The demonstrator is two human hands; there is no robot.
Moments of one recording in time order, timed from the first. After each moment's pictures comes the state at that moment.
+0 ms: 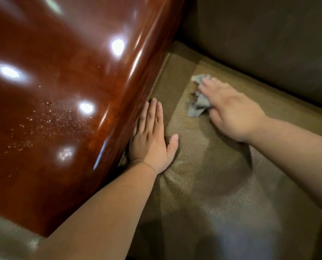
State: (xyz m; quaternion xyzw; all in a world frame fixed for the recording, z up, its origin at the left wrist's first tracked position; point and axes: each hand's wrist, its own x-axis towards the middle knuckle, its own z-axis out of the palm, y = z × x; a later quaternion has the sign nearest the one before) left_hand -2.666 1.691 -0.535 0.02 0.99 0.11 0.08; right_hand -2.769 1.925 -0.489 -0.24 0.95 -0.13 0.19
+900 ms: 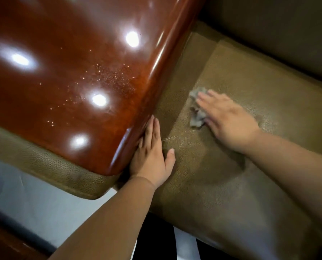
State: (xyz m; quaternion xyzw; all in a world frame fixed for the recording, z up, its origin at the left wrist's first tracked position) left_hand -2.545 1.648 -0.497 -0.05 0.96 0.18 0.21; right_hand -2.674 1.885 -0.488 -0.28 0.94 -0.12 0.15
